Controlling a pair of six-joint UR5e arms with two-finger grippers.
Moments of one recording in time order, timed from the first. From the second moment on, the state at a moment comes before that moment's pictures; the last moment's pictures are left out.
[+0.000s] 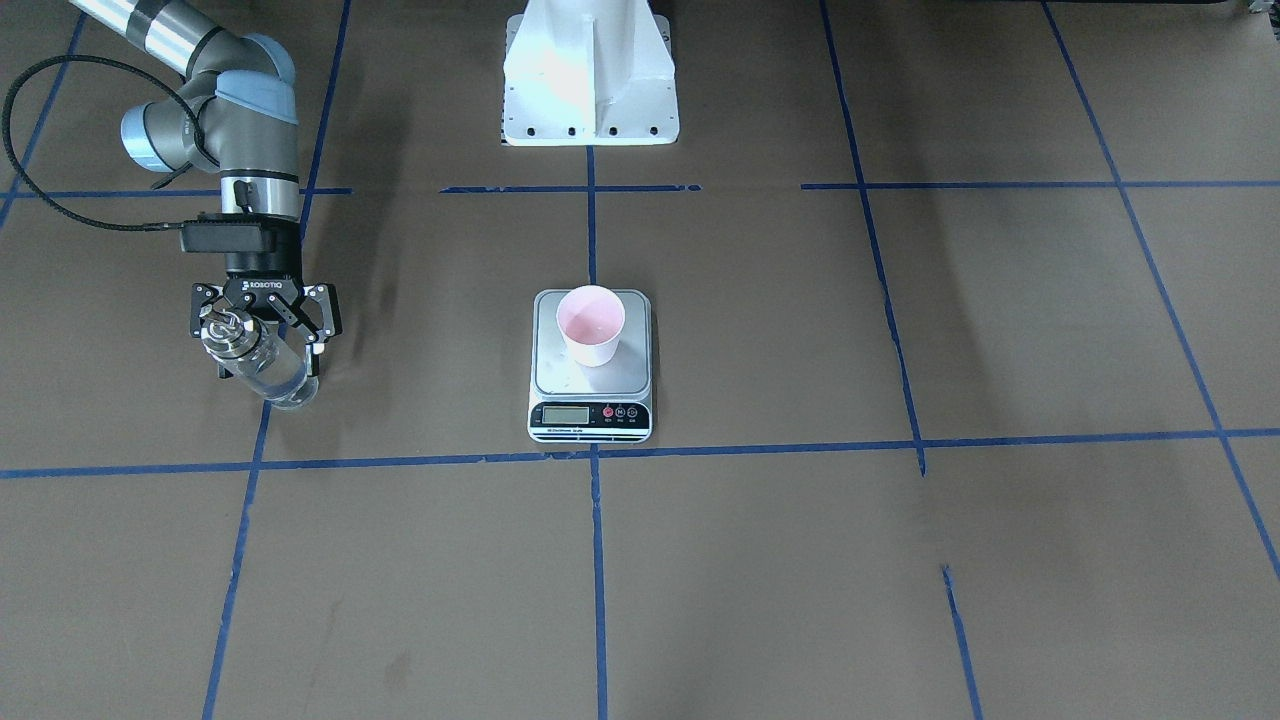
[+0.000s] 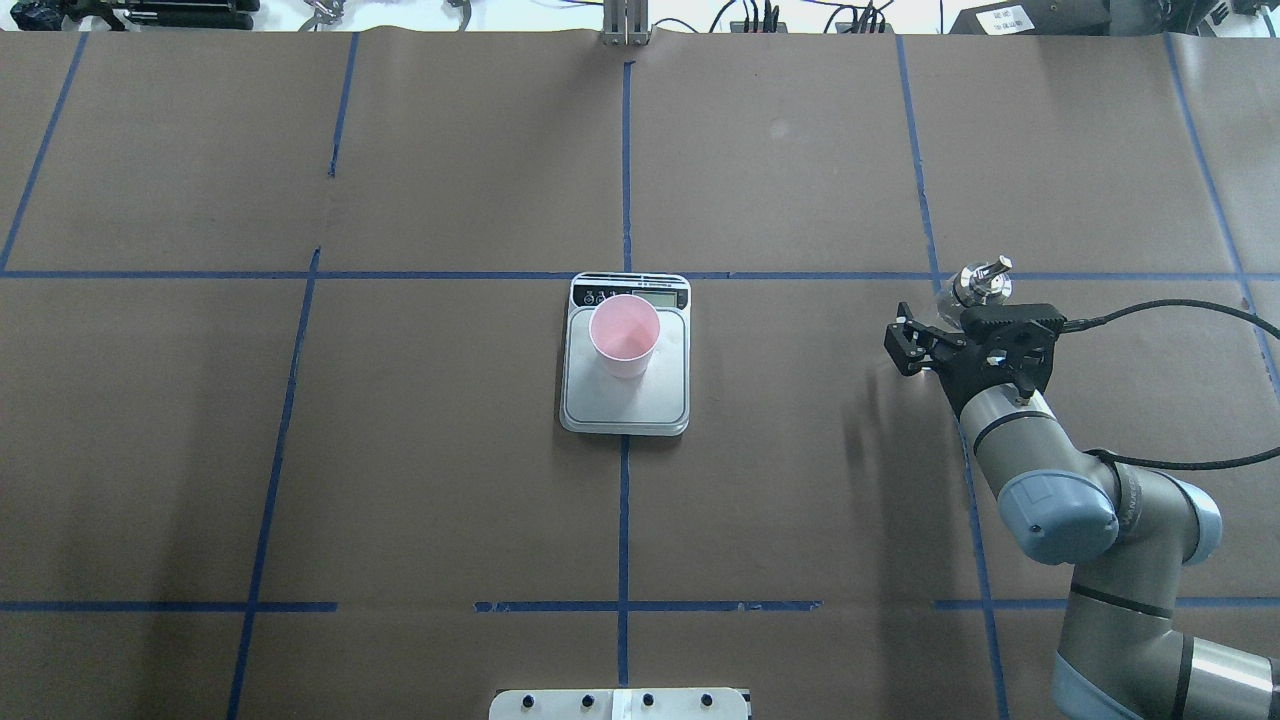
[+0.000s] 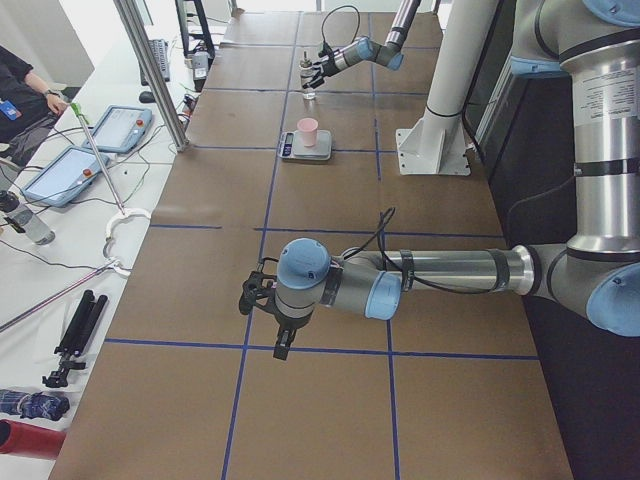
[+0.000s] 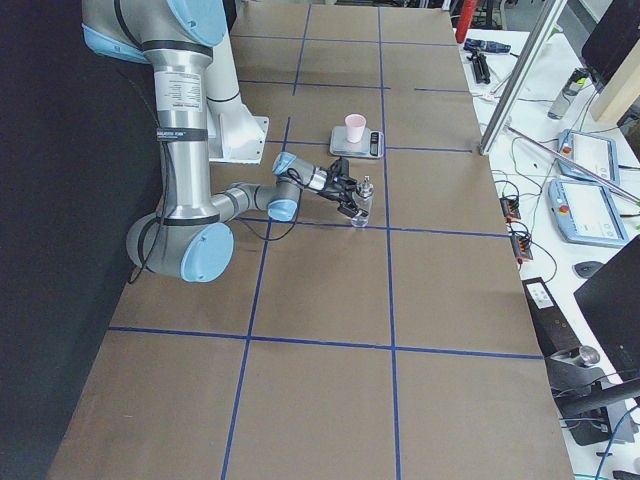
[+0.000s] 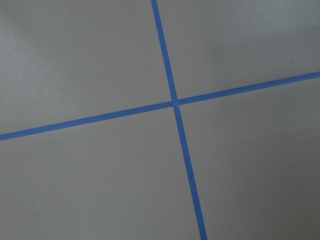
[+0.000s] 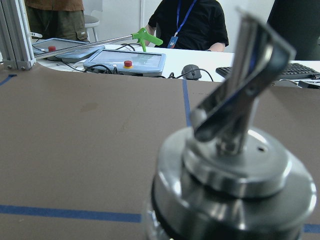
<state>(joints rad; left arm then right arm) -1.59 -1.42 -1.70 -1.84 -2.36 0.05 0.38 -1.52 1.70 -0.74 0.82 1.18</state>
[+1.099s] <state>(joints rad) -1.59 -1.42 -1.70 -1.84 -2.36 0.04 0.39 -1.51 1.69 -0.74 0.79 1.19</state>
